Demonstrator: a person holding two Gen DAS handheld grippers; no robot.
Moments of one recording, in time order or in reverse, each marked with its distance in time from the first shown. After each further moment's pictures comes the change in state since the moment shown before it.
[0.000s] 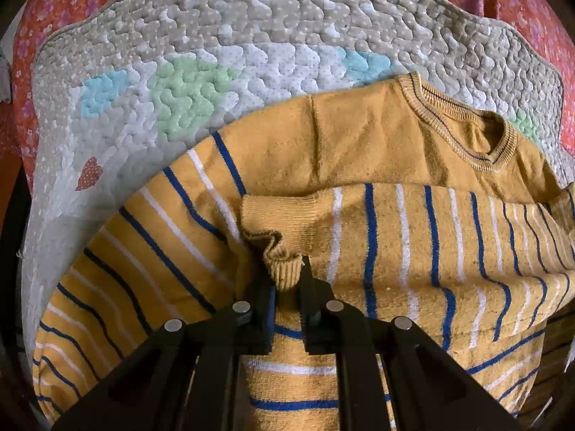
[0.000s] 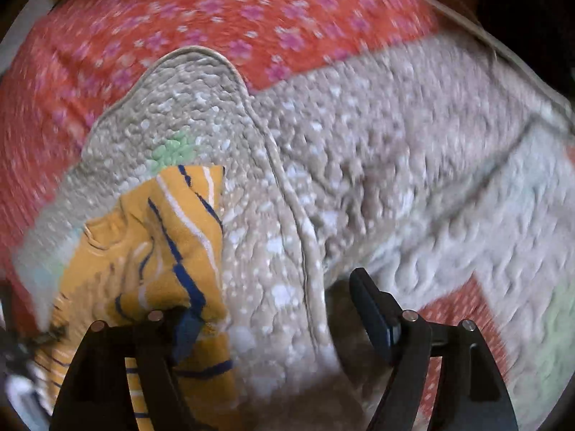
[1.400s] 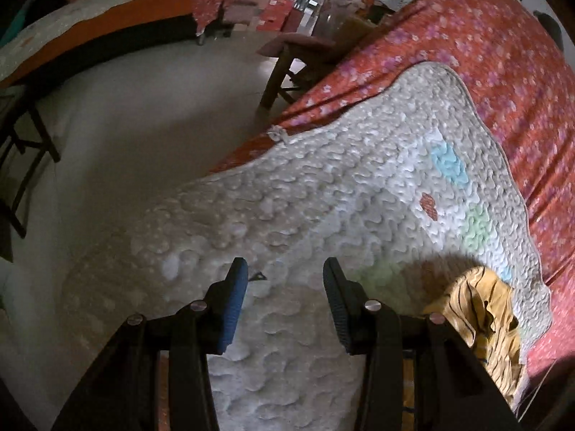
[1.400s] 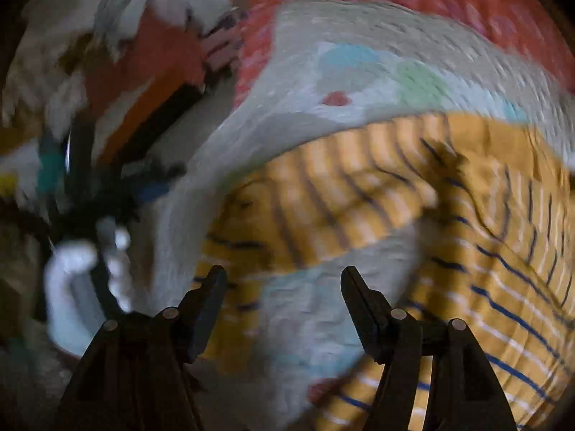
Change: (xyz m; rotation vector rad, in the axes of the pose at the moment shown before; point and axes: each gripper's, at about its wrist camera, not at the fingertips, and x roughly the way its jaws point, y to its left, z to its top) left arm -0.094 0.353 -0.169 -0.818 -0.203 -0.003; right arm -0.071 0.435 -0.298 -0.955 0.356 0.439
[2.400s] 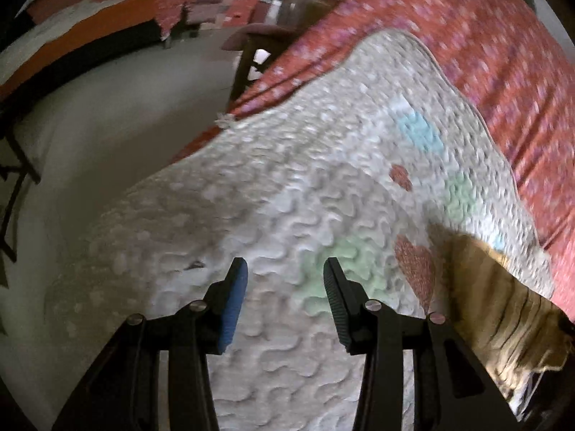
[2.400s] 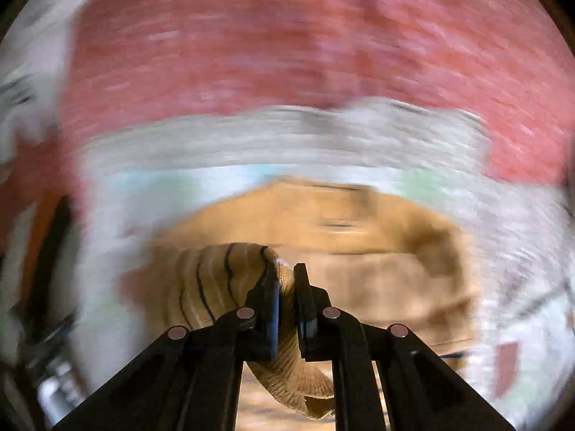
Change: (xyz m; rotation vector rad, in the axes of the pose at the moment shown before) left arm 0.009 -0.046 -0.017 0.146 0.028 -0.039; right arm -0.133 -0.286 0.037 0.504 -0.100 -0.418
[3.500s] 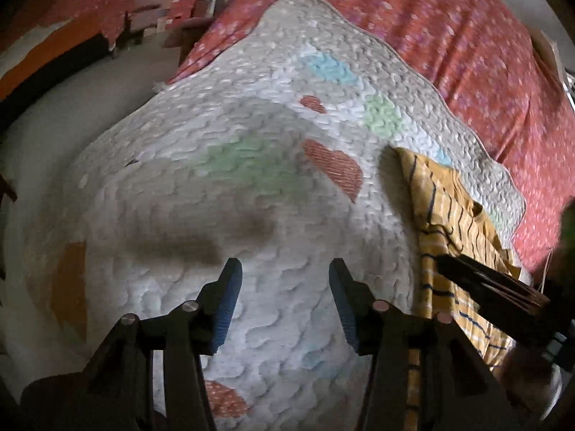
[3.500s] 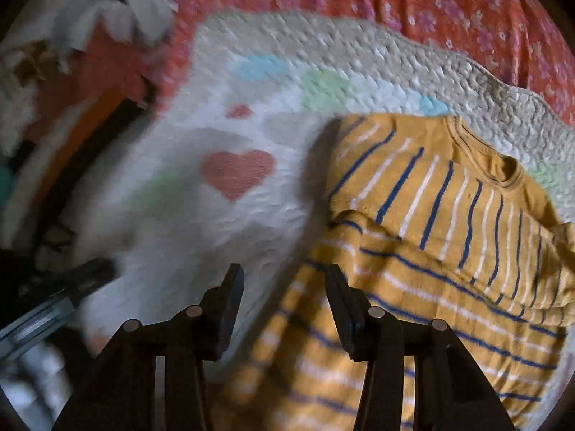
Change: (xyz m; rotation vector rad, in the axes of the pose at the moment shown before) left arm -0.046 -0.039 -0.087 0.154 0.053 -0.136; right arm 0.059 0.183 -0.126 -0.387 0.069 0.171
